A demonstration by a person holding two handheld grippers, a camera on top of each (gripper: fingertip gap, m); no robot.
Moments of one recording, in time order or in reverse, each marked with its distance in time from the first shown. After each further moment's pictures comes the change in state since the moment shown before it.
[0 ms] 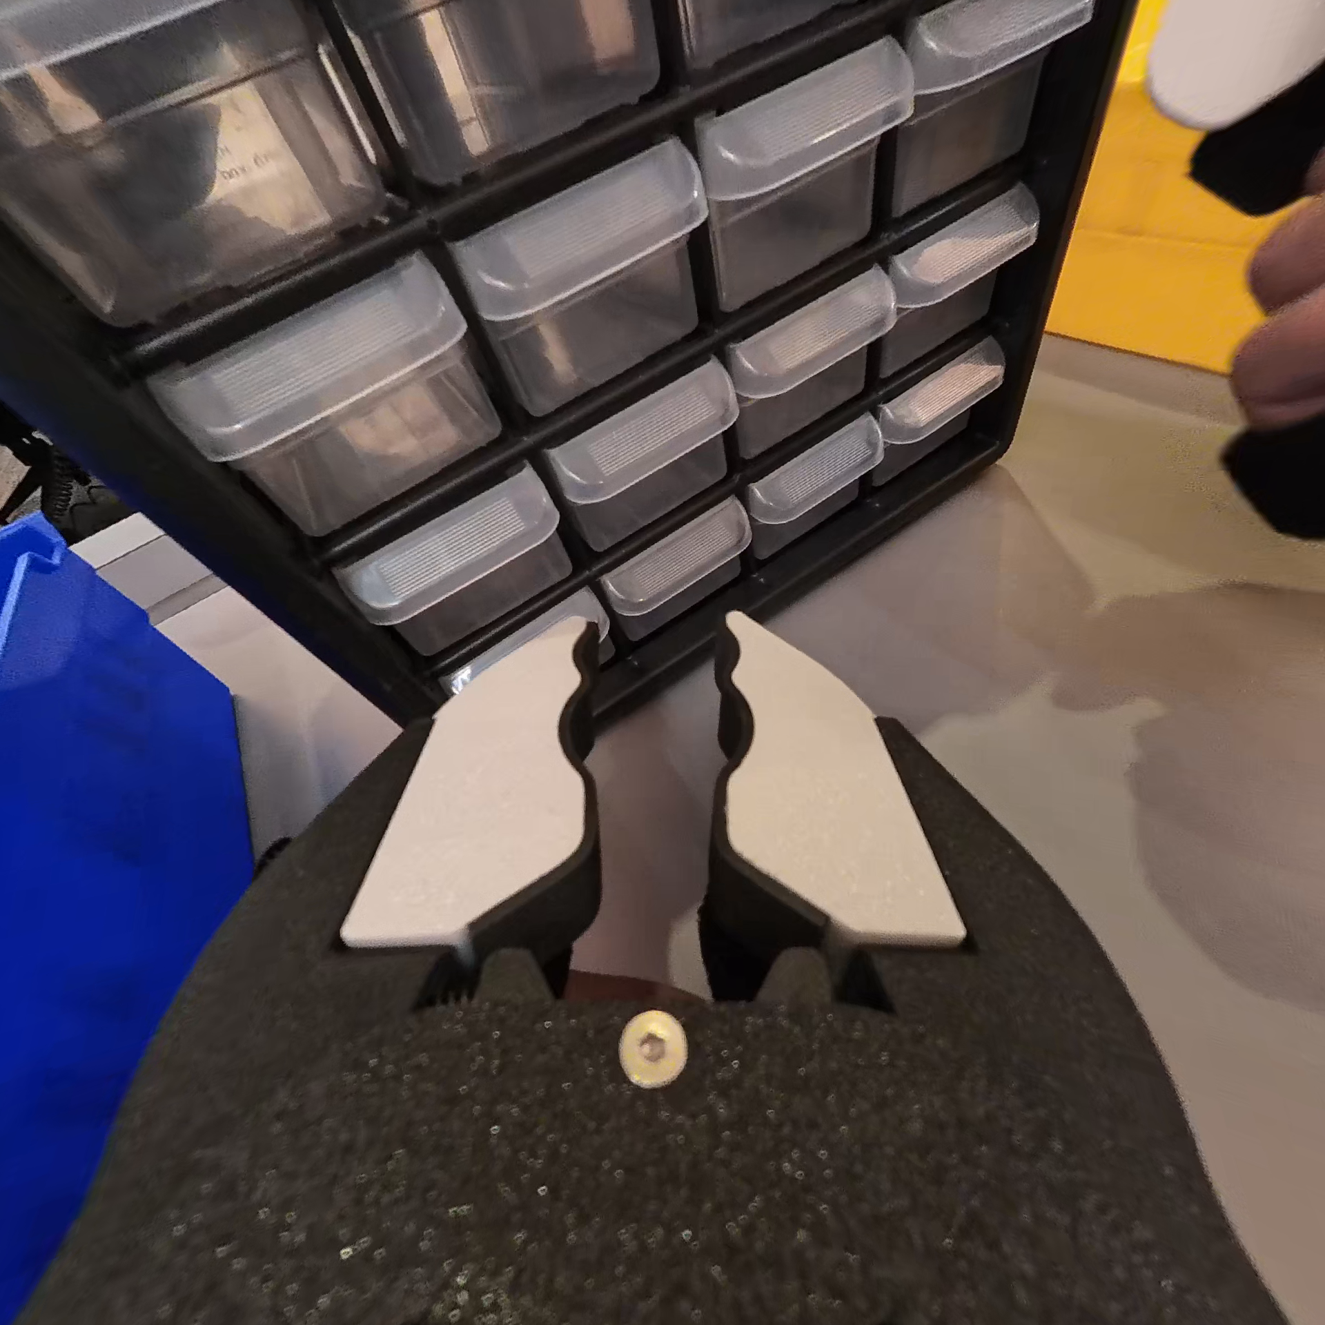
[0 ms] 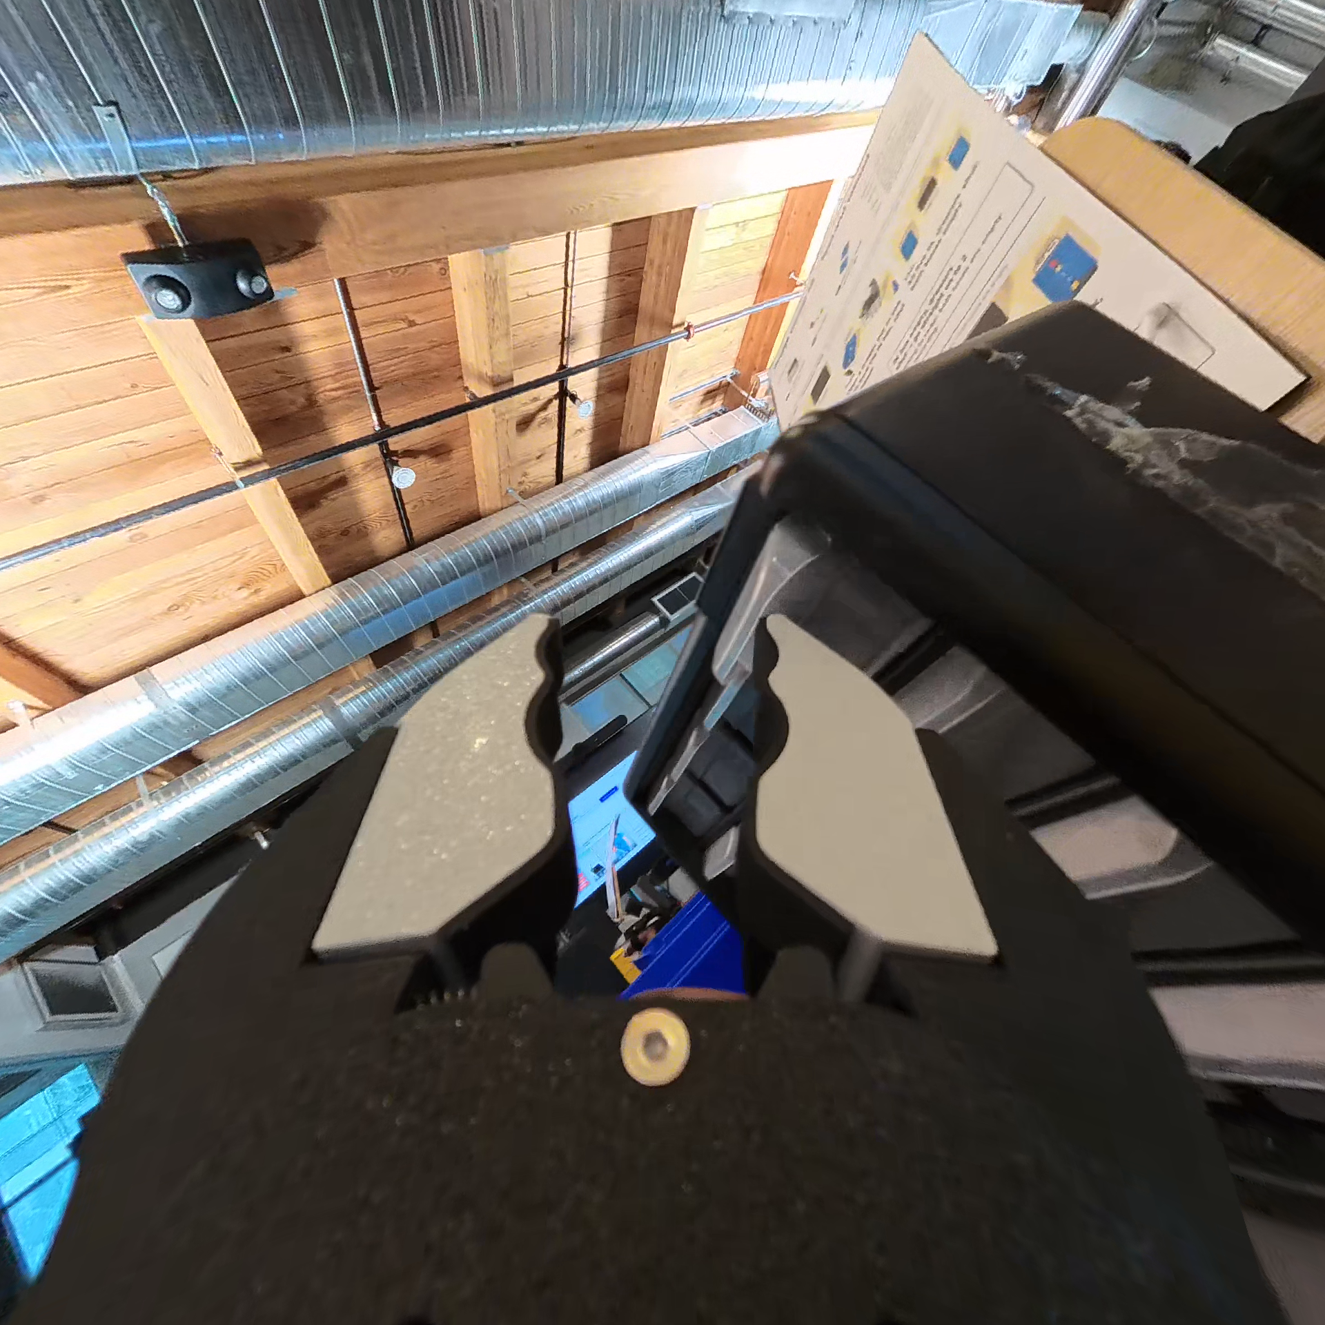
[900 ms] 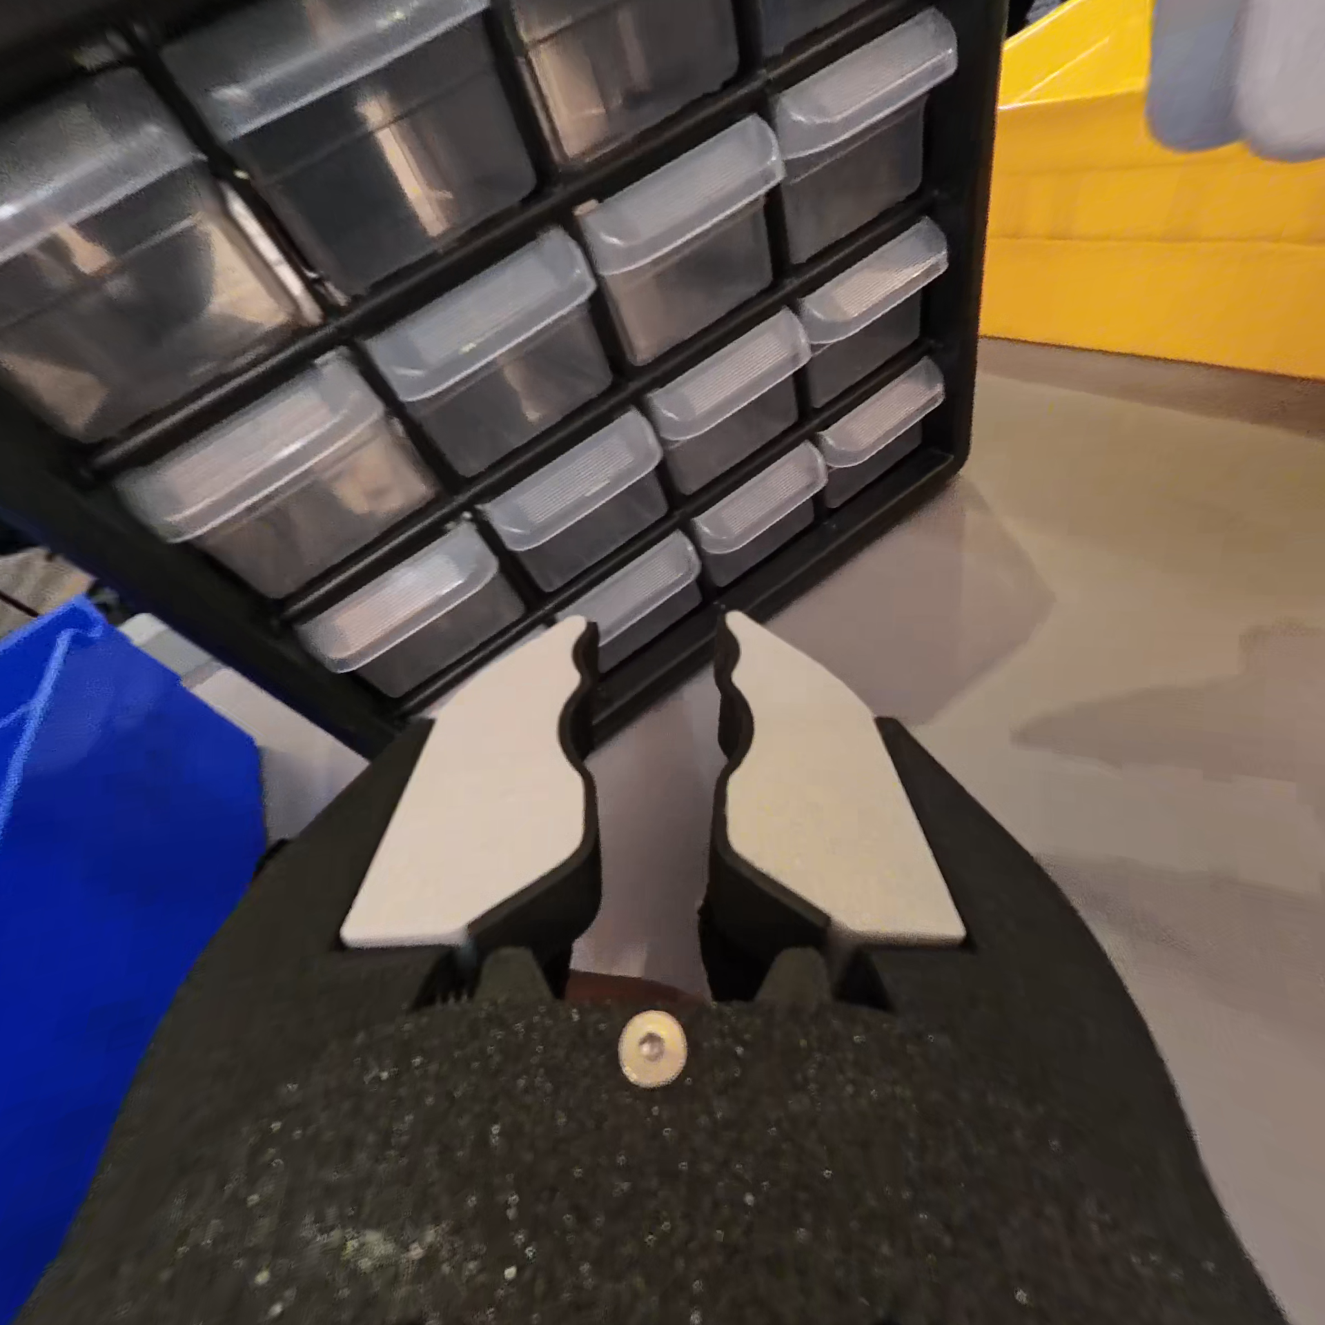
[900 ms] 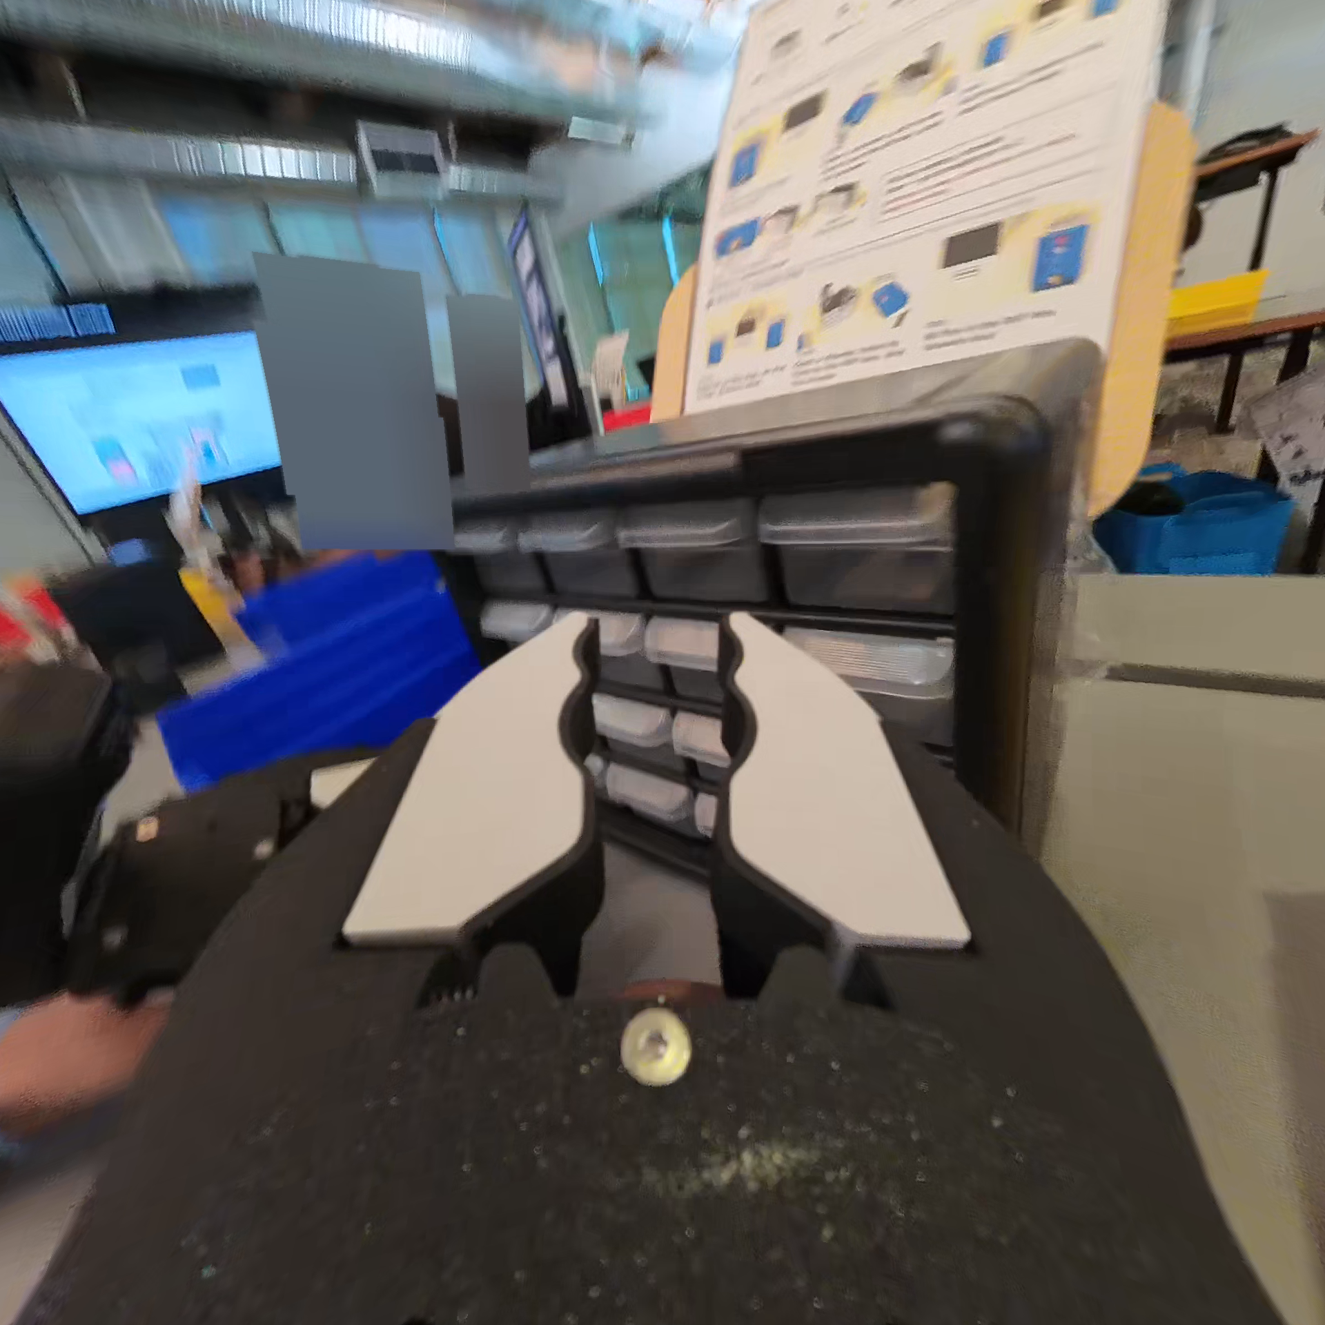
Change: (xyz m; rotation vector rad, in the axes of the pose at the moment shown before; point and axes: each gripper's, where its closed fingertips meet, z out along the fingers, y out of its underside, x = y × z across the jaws) left arm 0.019 -0.010 -0.003 0.055 -0.019 0.095; right arm 0.003 0.041 -0.014 -0.479 0.266 -0.698
